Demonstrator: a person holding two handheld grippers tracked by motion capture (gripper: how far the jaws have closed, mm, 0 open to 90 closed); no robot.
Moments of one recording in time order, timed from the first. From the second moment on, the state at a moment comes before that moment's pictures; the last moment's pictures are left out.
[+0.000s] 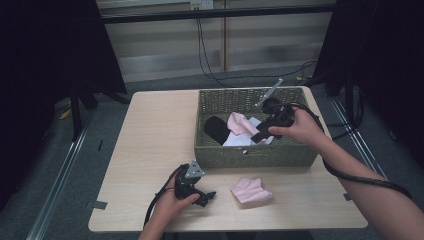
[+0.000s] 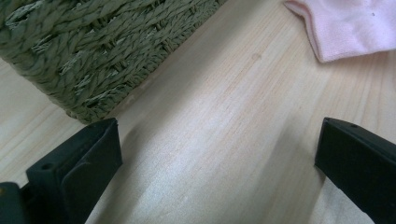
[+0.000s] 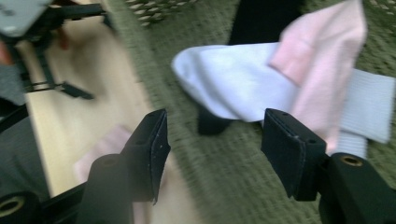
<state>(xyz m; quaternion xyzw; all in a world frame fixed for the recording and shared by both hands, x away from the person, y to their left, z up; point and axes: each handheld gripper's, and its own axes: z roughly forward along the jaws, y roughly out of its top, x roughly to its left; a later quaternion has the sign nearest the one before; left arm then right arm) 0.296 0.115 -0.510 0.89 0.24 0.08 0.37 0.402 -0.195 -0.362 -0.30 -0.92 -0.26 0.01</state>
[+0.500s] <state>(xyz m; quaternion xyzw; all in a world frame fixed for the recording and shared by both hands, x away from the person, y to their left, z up) 0.296 0.115 -0.510 0.89 0.24 0.08 0.37 0.447 -0.195 -0.392 -0.36 -0.90 -0.25 -0.01</state>
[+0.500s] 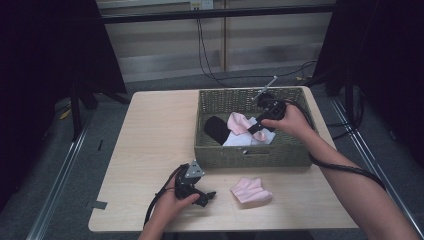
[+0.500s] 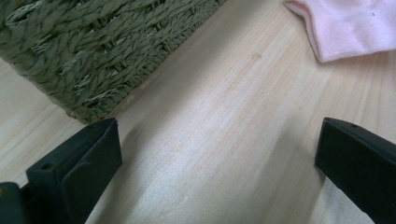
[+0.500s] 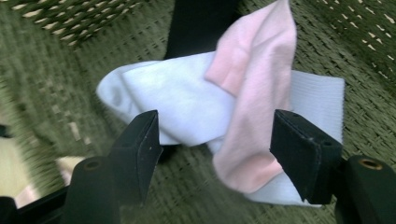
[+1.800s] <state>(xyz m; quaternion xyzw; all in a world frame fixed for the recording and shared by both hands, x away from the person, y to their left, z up) 0.296 0.115 -0.510 0.89 0.24 0.08 0.37 0.483 -0.184 -0.428 -0.42 -0.88 -0.21 -0.01</state>
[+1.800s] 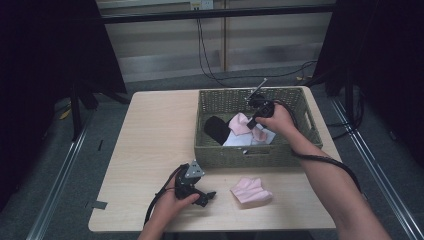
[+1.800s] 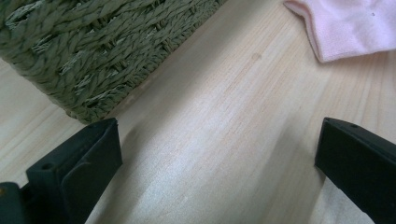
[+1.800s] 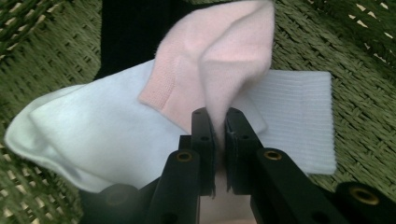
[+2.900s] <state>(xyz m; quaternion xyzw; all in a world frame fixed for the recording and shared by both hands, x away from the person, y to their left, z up) 0.296 0.115 -0.510 0.89 0.24 0.08 0.37 0.438 -0.196 -0.344 -0.36 -0.90 -0.23 0.01</state>
